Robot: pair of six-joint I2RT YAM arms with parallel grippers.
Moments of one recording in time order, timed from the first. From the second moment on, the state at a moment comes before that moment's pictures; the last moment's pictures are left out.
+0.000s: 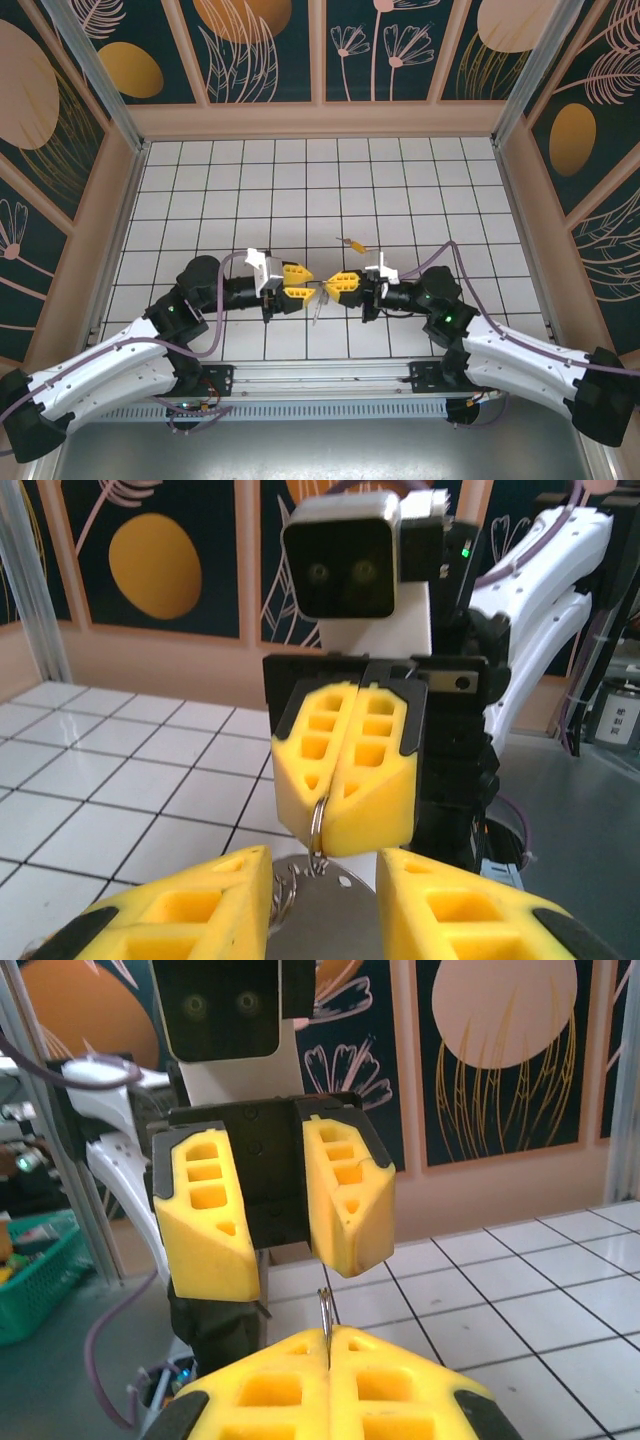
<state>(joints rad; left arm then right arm) -0.91 0.74 0.54 0.16 0.53 -0.07 0.93 0.79 0.33 0.65 -0.55 0.21</state>
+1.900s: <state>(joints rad) -0.91 0.99 0.82 -0.40 0.43 0.18 0.98 0.82 0.45 0.14 -0.34 -0.07</state>
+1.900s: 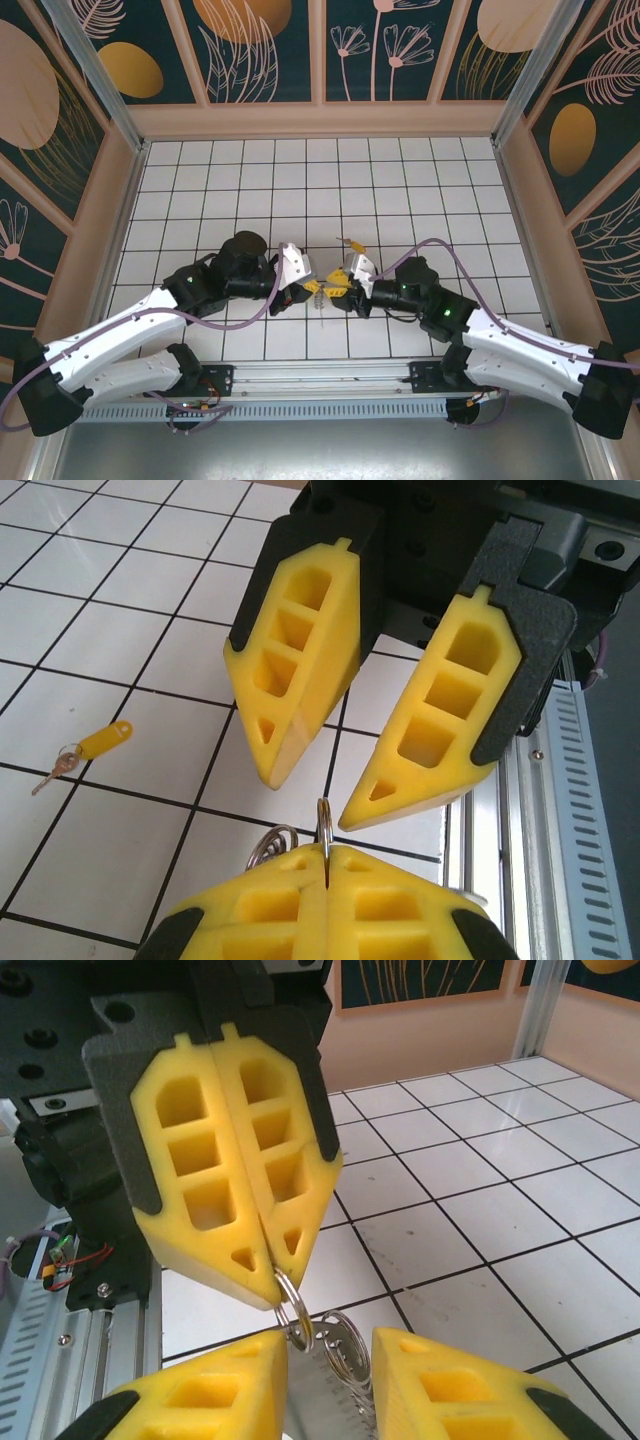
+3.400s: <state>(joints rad) -0.93 0.79 0.58 0.12 0.58 -0.03 1.04 0.81 0.32 0.68 -0.45 0.10</state>
